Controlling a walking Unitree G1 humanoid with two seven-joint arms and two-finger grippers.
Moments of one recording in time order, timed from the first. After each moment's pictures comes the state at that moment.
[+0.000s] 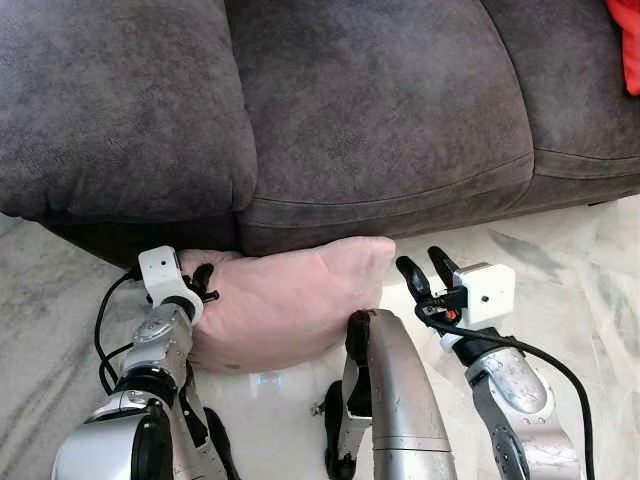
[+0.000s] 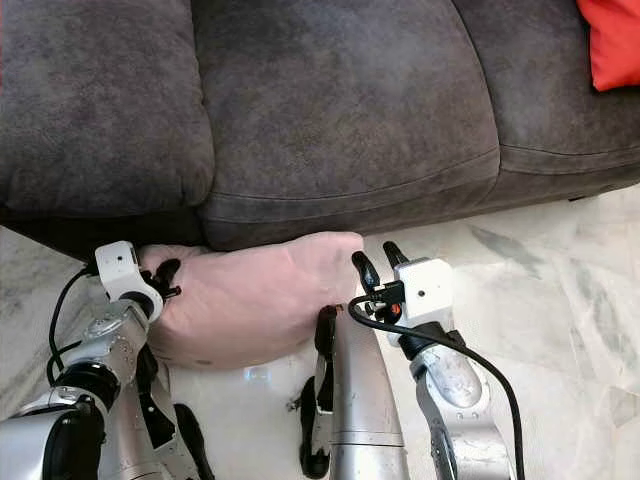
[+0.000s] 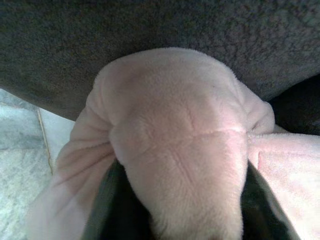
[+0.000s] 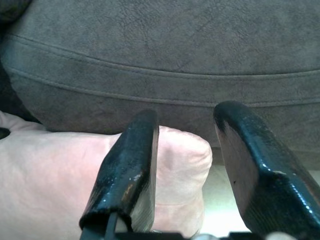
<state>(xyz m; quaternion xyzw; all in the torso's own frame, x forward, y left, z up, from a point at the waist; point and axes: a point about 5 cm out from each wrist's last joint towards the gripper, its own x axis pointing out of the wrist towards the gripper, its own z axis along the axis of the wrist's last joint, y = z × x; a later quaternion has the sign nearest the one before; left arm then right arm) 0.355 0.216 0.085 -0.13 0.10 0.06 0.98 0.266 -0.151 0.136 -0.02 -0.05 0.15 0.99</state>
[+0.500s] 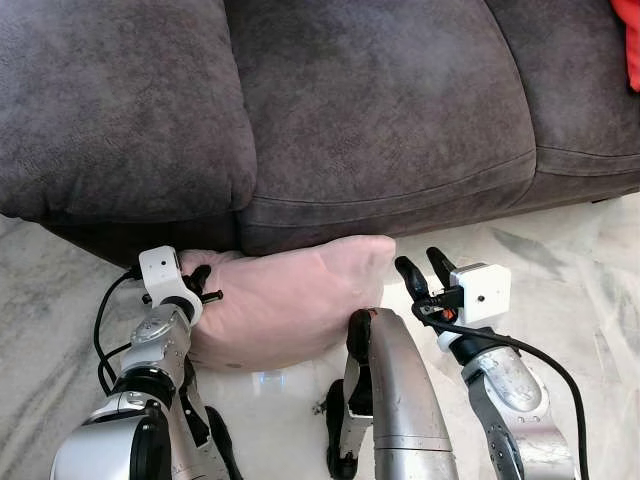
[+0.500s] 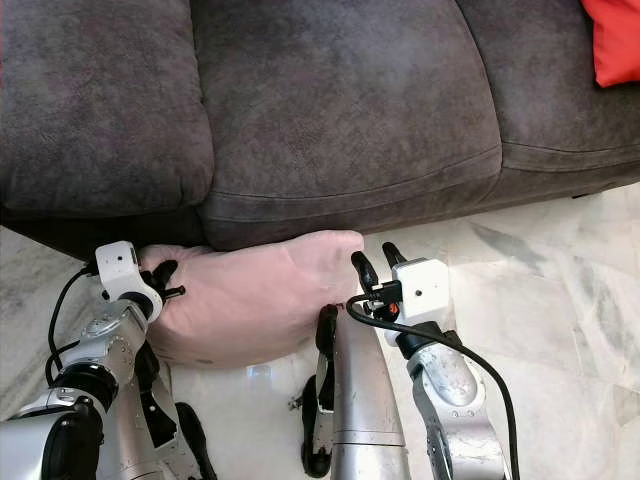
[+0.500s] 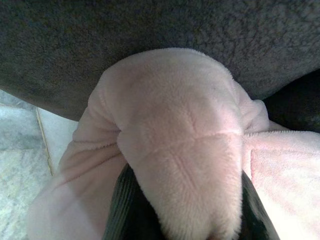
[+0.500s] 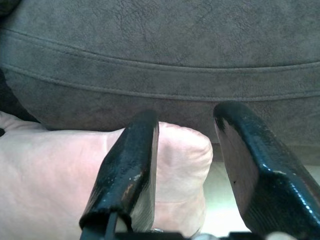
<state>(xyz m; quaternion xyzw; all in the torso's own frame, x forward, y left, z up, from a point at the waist) 0.356 0.215 0.086 -0.13 0.11 0.06 0.98 0.268 -0.150 0.133 -0.02 -0.05 0.15 0.99</state>
